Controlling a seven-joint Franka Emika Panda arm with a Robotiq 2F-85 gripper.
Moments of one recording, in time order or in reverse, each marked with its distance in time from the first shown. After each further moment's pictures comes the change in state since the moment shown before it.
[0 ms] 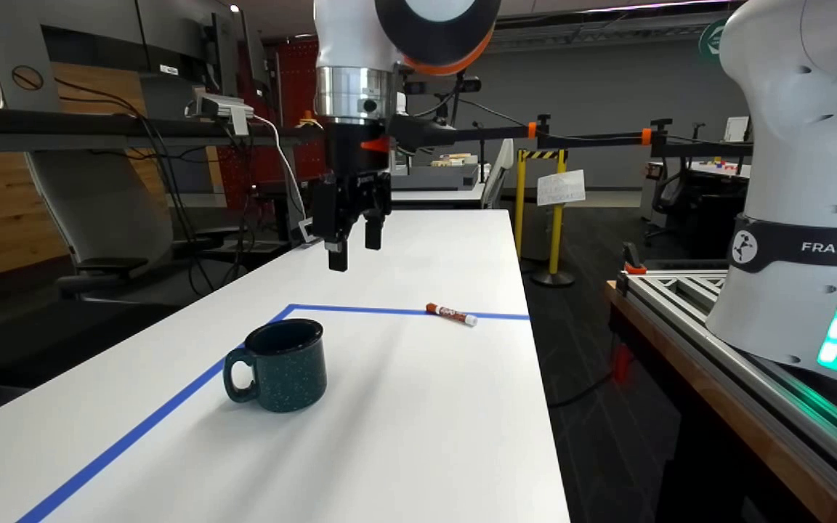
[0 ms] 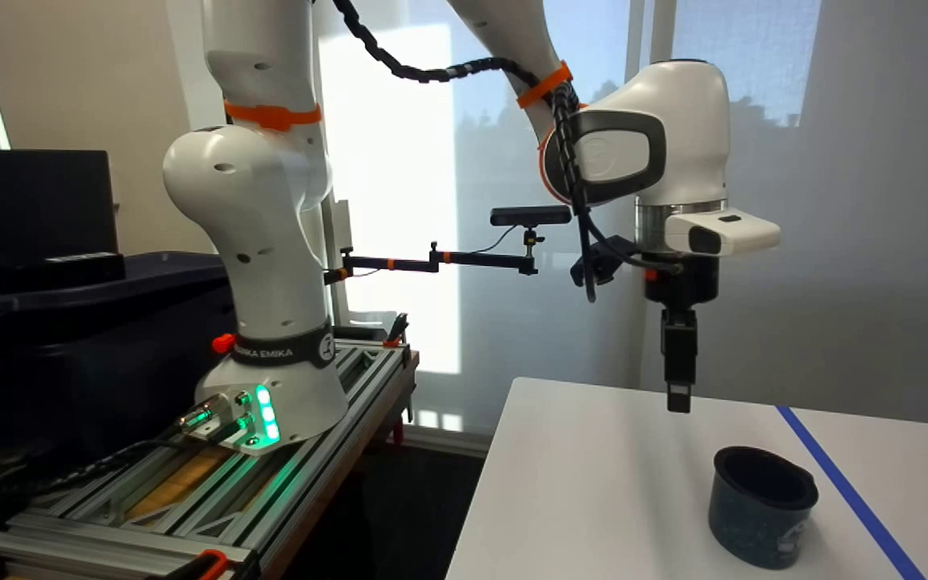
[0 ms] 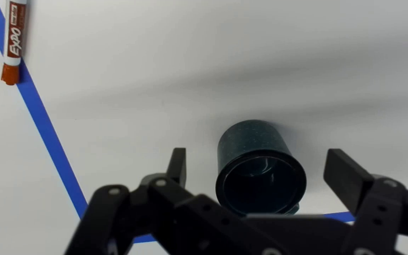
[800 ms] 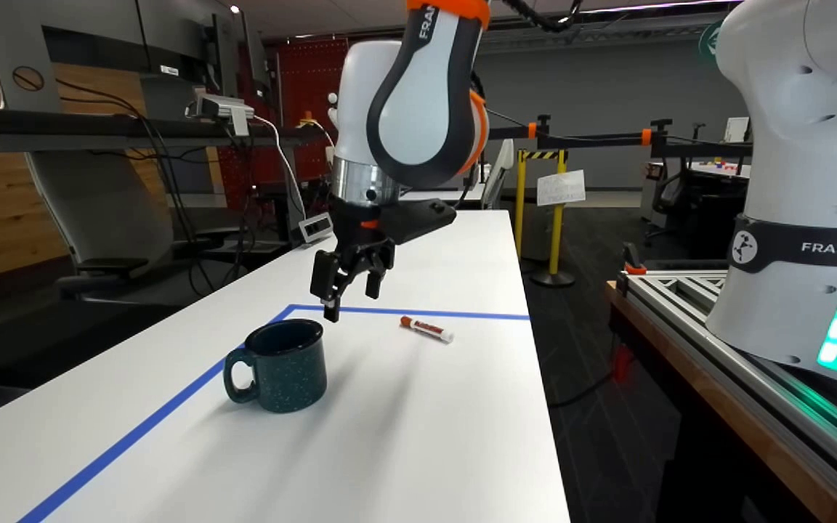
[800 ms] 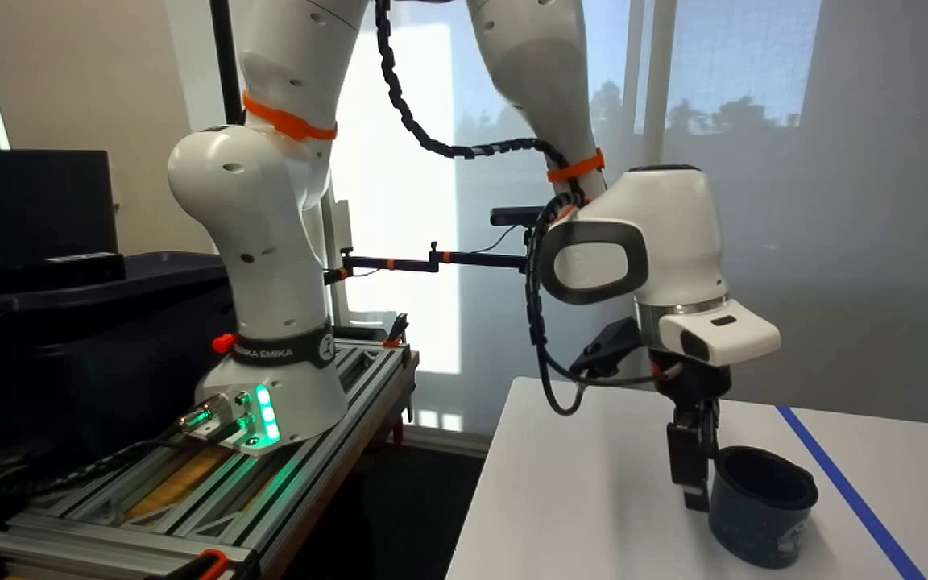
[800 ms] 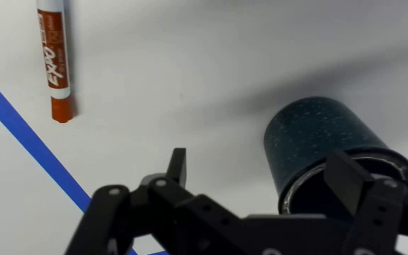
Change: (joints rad) arm 0.066 0.291 -0.095 0.028 0.224 0.365 -0.035
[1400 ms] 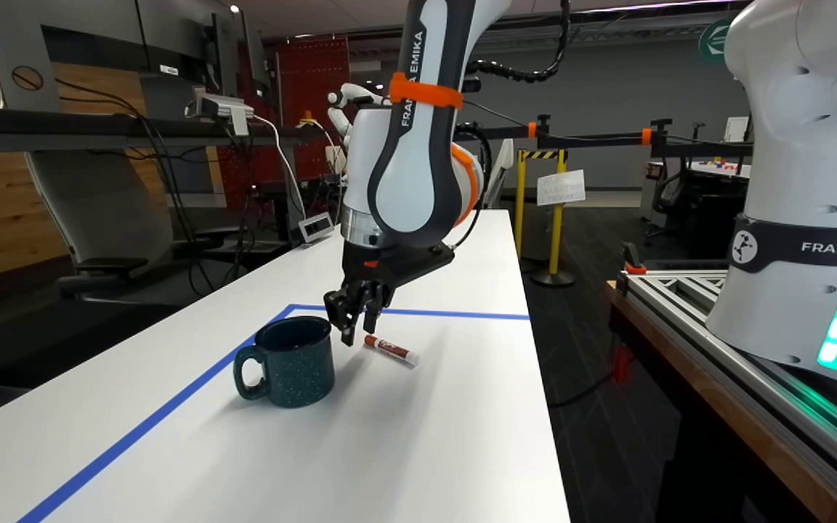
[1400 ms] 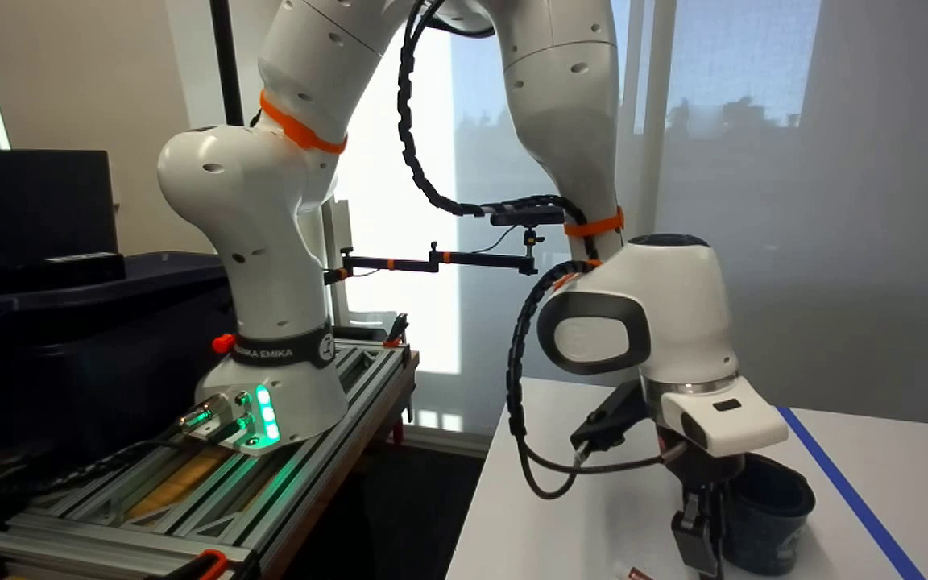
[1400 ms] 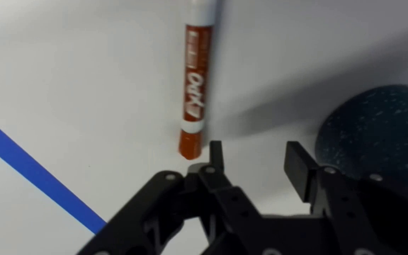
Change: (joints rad) arm -0.142 0.208 0.078 0.094 0.015 0.143 0.049
